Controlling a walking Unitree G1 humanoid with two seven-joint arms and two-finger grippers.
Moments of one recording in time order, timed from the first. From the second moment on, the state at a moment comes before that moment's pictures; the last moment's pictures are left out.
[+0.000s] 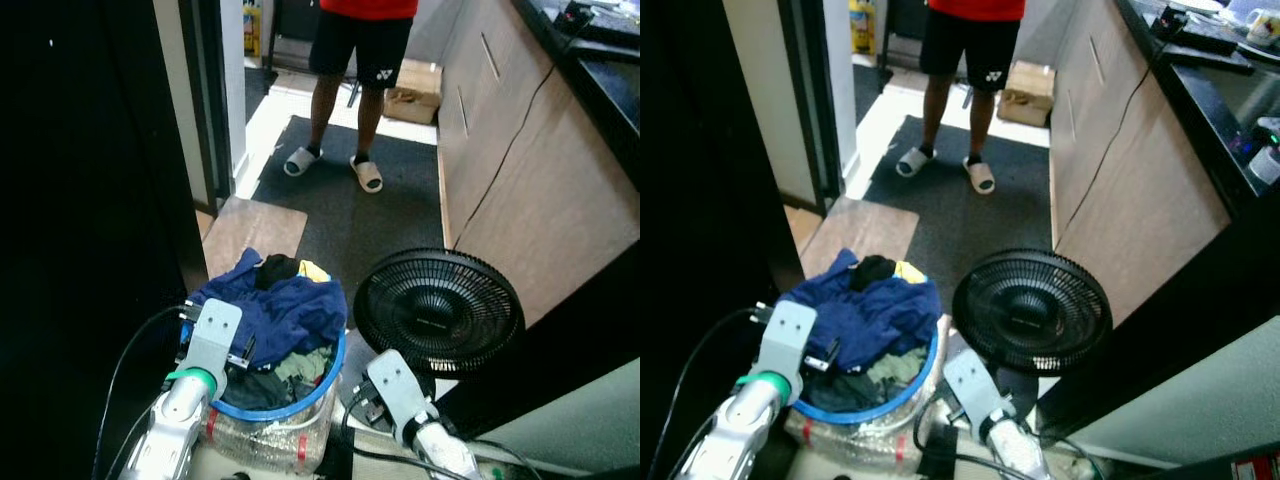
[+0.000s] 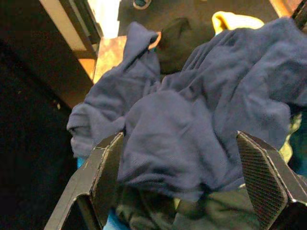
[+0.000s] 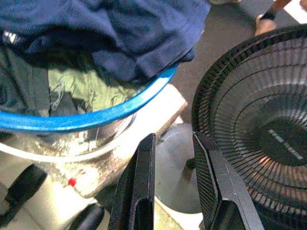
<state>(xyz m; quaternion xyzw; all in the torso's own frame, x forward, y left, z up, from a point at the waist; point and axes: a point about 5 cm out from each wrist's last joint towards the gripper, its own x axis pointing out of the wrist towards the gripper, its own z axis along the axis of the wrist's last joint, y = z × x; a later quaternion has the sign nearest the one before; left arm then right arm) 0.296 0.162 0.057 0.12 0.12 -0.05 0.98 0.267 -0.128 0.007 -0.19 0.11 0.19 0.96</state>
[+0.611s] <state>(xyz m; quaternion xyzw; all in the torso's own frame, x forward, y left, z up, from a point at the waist) 0.299 0.158 0.043 0.12 0.14 -0.07 0.98 0.291 -0.142 0.022 -0.19 0.09 0.11 0.97</state>
